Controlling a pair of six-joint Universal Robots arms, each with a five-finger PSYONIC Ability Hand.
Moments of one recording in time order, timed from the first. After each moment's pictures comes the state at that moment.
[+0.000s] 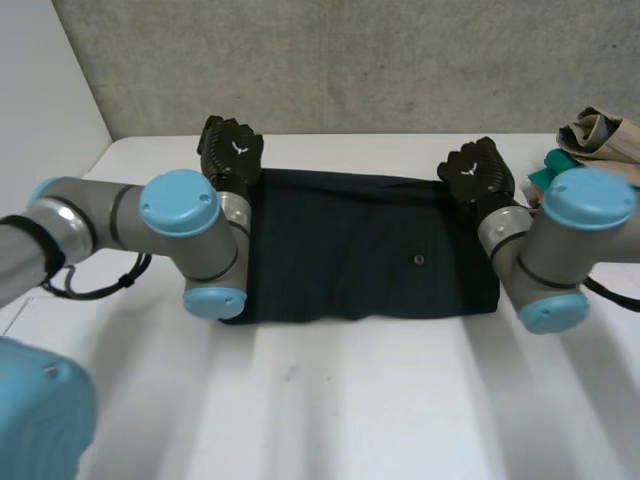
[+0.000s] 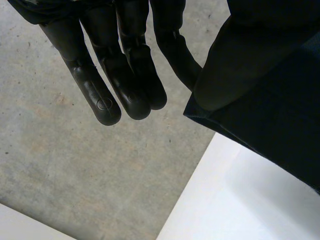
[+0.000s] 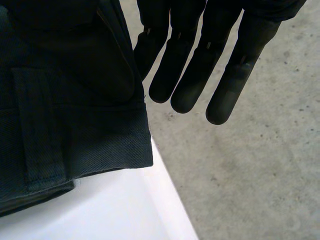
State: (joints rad) left arm 4.17 -2.50 -0.92 3.61 -1.82 3.95; right arm 1.90 -0.80 1.22 -0.46 1.43 2.36; left_hand 1.13 1.20 1.19 1.20 0.99; right_hand 1.11 1.19 1.20 1.20 1.00
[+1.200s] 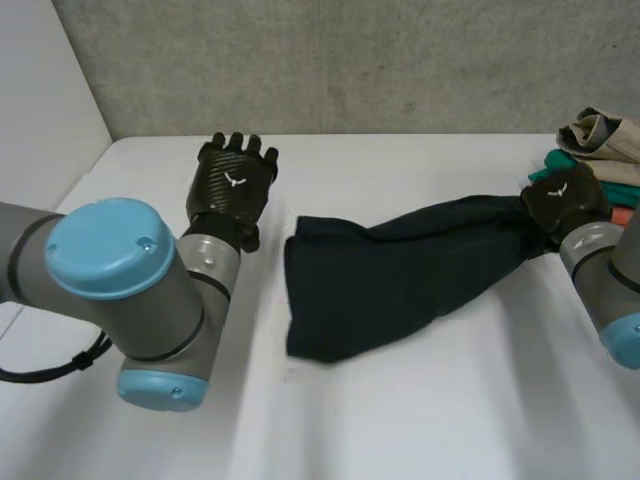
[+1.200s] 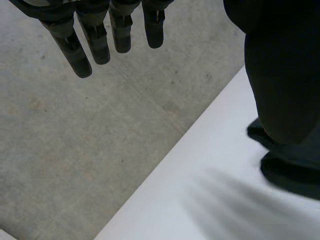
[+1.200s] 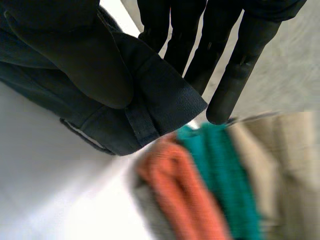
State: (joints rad) left arm 4.08 -2.00 -1.51 3.58 -1.78 3.66; right arm 1.76 -1.14 1.53 -0.24 1.56 2.33; left_hand 0.19 0.20 0.21 0.20 0.05; right_hand 1.09 1.18 1.18 1.20 0.98
